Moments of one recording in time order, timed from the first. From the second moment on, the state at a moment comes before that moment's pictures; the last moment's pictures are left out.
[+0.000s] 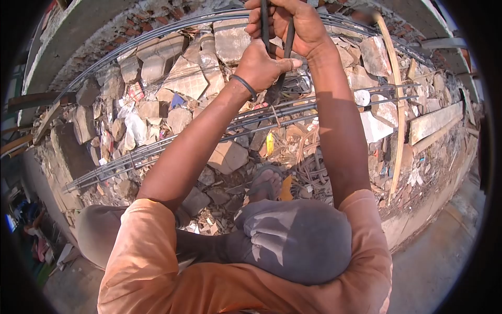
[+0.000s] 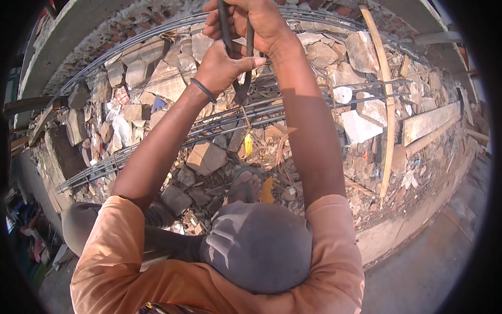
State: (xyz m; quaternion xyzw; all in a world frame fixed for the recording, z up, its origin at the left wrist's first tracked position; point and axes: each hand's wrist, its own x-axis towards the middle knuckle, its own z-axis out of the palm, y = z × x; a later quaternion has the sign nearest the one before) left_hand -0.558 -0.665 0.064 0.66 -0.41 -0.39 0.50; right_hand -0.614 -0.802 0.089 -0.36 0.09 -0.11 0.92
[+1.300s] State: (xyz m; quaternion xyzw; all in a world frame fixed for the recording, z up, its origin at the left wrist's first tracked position) left_hand -0.532 -0.672 0.043 0.48 -0.37 -0.61 0.51; right_hand -0.594 -0.797 0.092 -0.42 0.27 -0.15 0.85
